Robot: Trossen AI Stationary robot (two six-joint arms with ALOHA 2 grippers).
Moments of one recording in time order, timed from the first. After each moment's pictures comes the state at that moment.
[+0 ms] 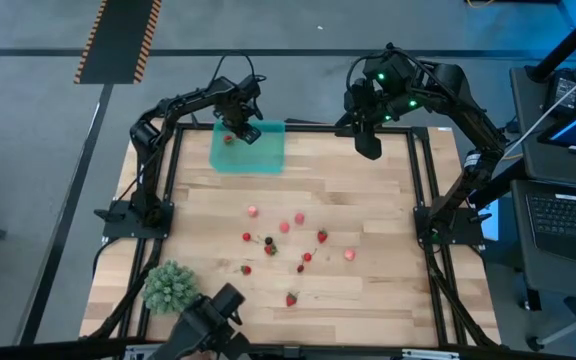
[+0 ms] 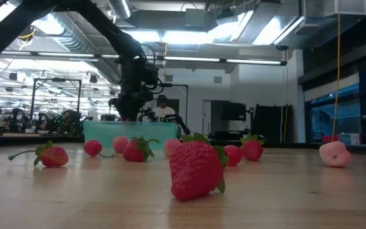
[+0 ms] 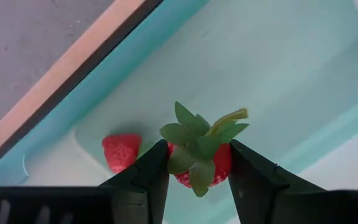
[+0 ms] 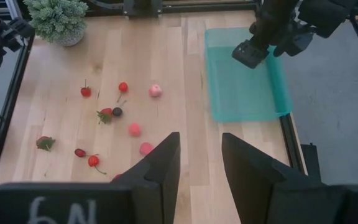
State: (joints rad) left arm 0.87 2.02 1.62 -1.07 0.02 0.00; right arm -0.40 1.69 2.33 -1.46 -0.25 -0.27
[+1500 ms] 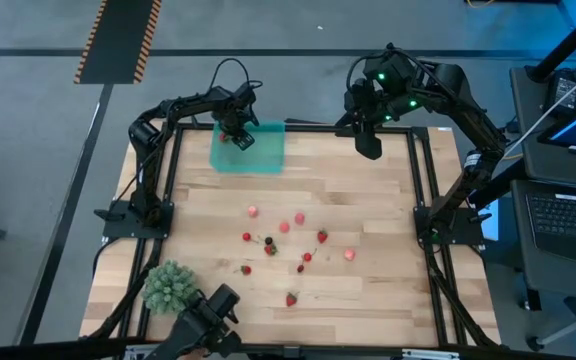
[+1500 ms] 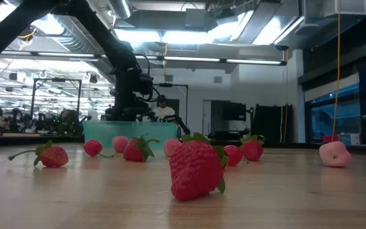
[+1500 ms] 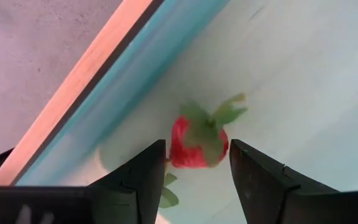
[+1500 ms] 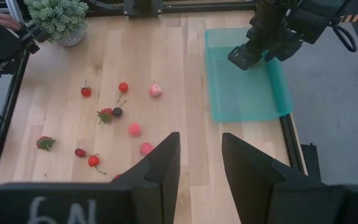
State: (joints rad) left arm 0.90 2.02 1.45 -0.88 -0.07 0.14; right arm -0.40 1.69 2.33 -1.46 -0.25 -0.27
